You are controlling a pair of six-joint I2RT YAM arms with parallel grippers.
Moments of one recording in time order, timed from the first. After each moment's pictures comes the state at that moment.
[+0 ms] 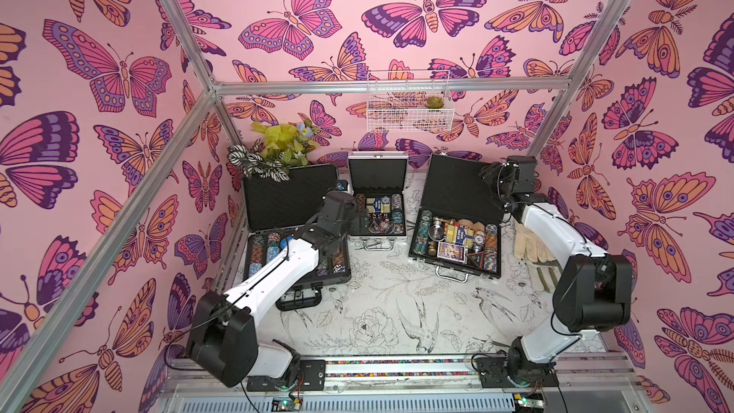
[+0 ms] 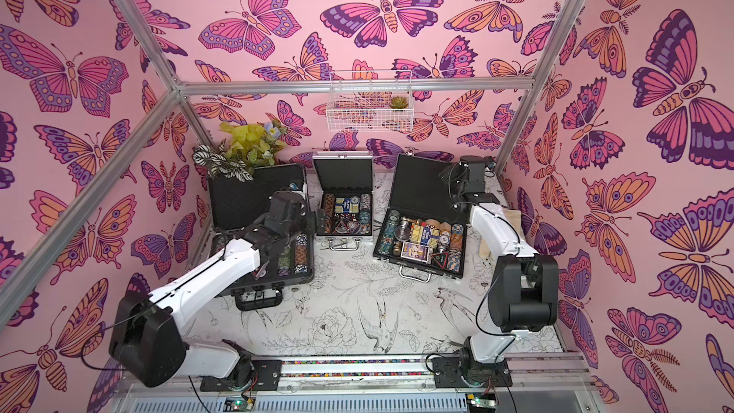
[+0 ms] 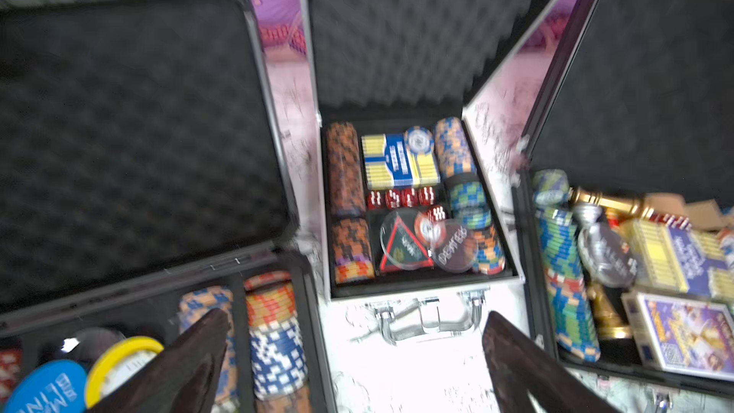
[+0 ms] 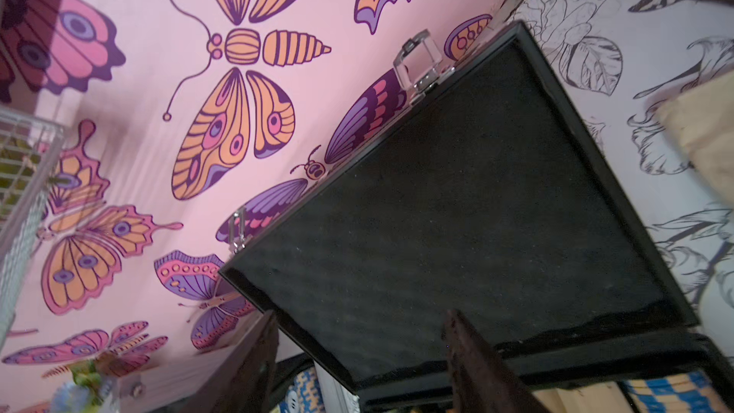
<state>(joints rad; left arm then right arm) -0.53 1.46 1.11 -0.34 -0.26 -0.30 0.03 1.68 1.34 -0.13 0.05 0.97</state>
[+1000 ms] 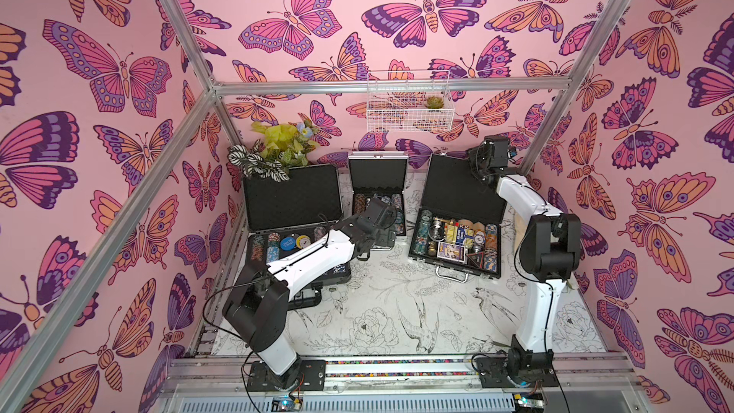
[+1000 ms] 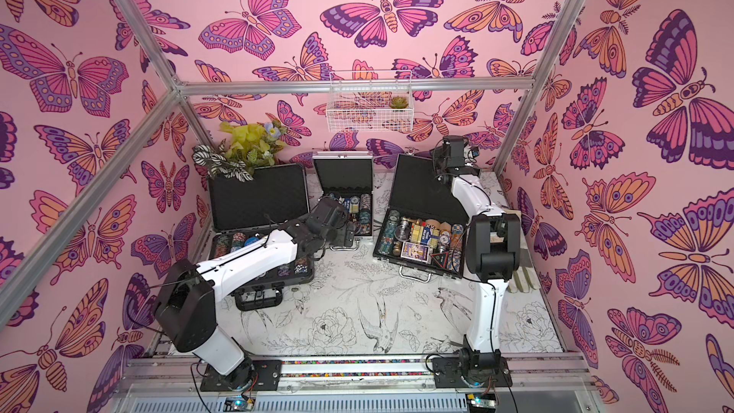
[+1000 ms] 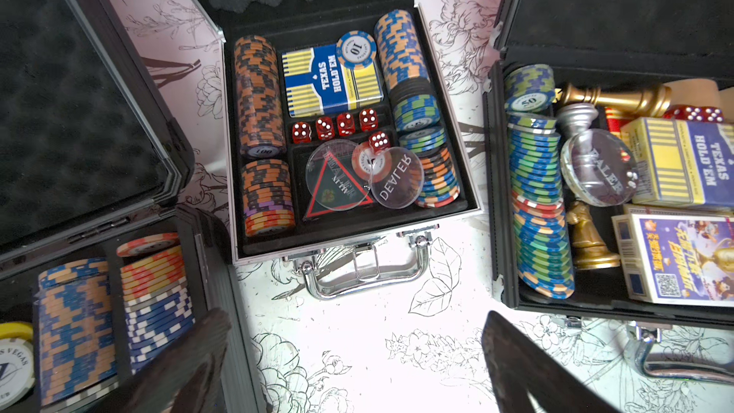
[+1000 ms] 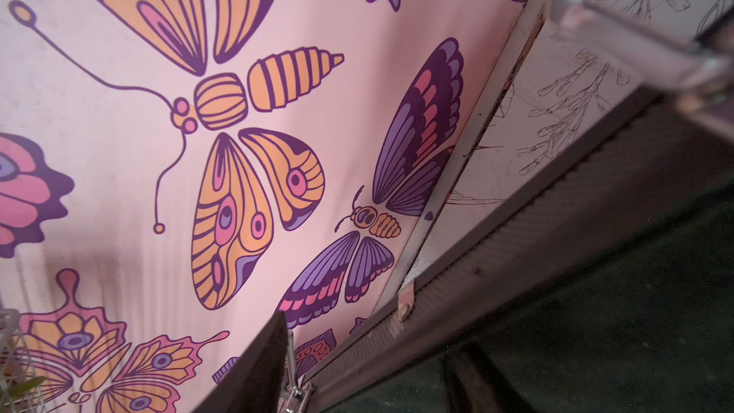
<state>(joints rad) -0.70 1.65 1.25 -0.48 -0.33 -0.37 0.07 2.13 1.83 -0.17 0.07 1.27</state>
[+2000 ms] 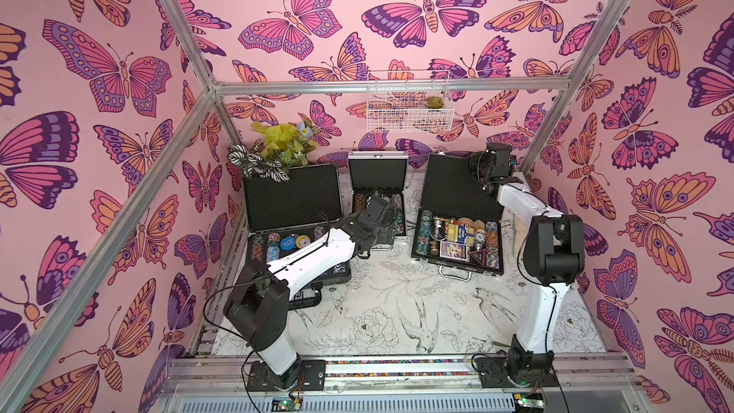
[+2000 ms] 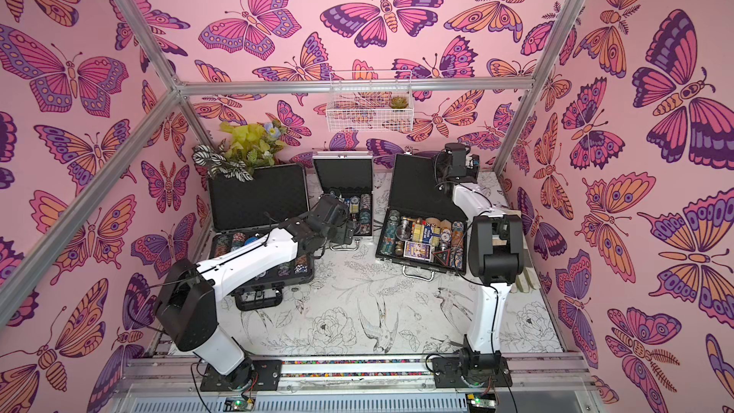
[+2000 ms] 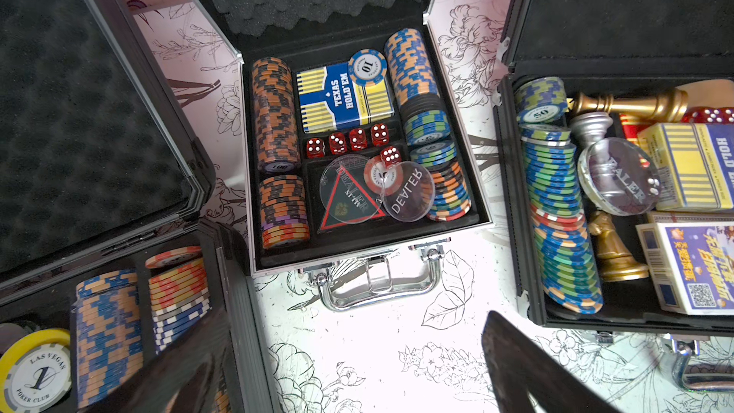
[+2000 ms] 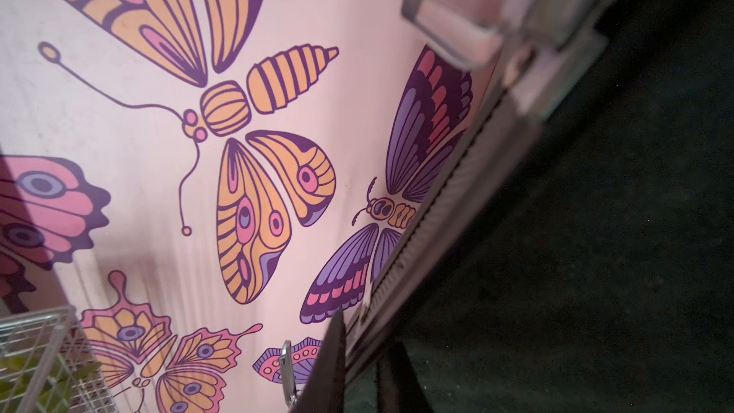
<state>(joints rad) -0.70 1.65 1.27 -0.48 -0.36 -0.34 0.06 2.05 1.62 0.05 0.01 1.38</state>
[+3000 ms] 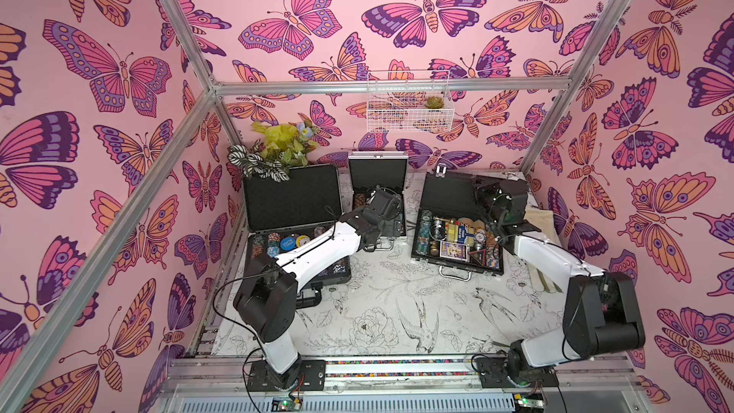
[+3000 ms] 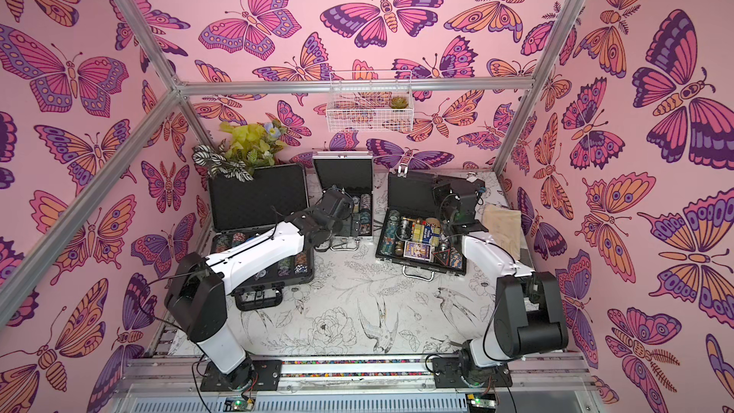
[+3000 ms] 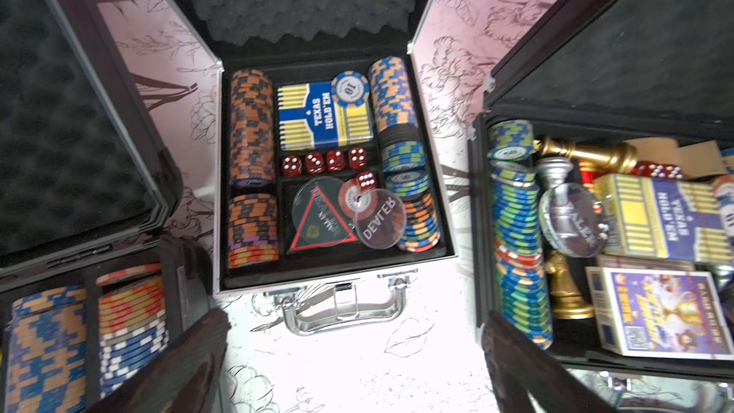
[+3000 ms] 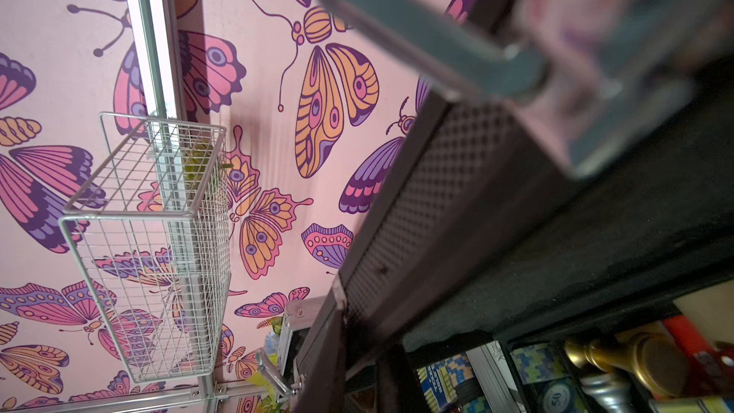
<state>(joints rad) -0.70 1.73 1.38 -0.48 -0.31 -0.44 0.14 1.47 0.92 0.33 0.01 1.33</state>
